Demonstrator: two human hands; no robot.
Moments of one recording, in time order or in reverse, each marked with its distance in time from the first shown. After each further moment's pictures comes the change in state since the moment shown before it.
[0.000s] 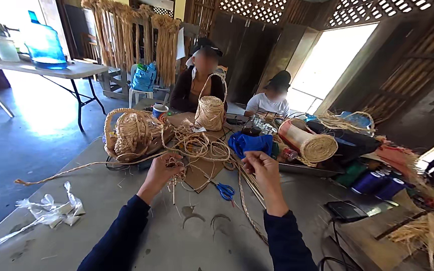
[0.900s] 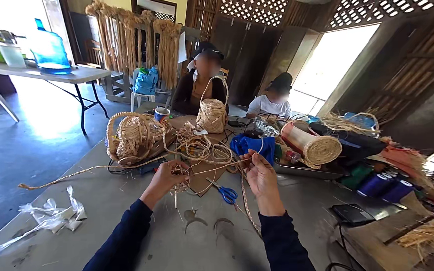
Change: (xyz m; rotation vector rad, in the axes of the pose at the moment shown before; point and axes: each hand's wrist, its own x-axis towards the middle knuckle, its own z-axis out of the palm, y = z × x) left_hand -0.003 -0.001 0.000 0.015 -0.158 -0.044; right_hand 0.001 0.002 0.027 0.745 0.204 0.161
